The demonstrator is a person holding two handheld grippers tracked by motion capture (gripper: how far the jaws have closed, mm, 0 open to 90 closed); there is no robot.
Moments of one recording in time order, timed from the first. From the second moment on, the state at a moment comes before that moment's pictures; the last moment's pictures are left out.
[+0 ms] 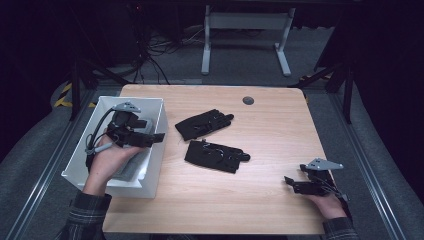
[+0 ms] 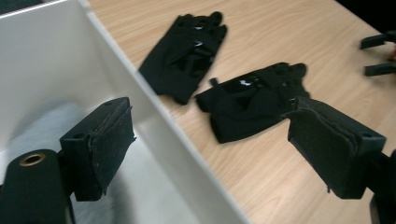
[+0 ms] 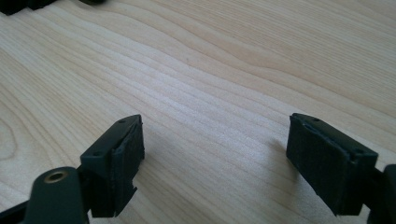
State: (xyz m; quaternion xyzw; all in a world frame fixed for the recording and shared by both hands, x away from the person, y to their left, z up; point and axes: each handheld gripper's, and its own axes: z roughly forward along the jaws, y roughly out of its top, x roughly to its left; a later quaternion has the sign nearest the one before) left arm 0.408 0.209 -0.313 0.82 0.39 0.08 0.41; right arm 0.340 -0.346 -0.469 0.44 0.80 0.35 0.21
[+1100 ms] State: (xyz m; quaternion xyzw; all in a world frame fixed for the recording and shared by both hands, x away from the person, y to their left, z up) left arm 0.373 0.084 -0.365 0.87 0.28 0.05 0.41; right arm 0.340 -0.345 -0.469 0.44 0.80 0.35 0.21
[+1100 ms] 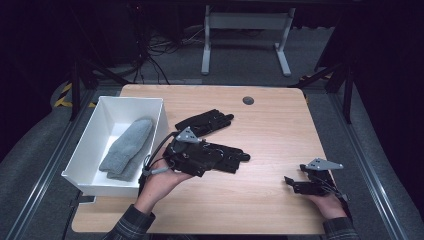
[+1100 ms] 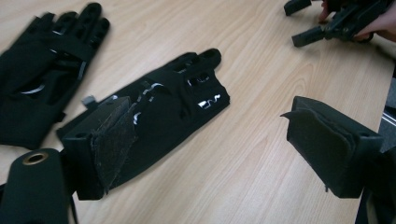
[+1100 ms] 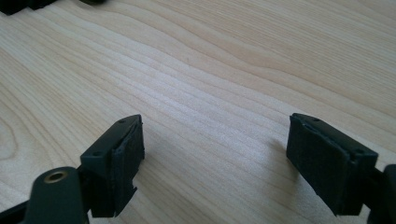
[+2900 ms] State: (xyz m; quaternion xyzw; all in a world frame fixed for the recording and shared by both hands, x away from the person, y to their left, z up) left arm 0.393 0.003 -0.452 0.90 0.26 -0.01 0.35; right arm 0.340 -0.344 -0.469 0.43 0.80 0.35 0.20
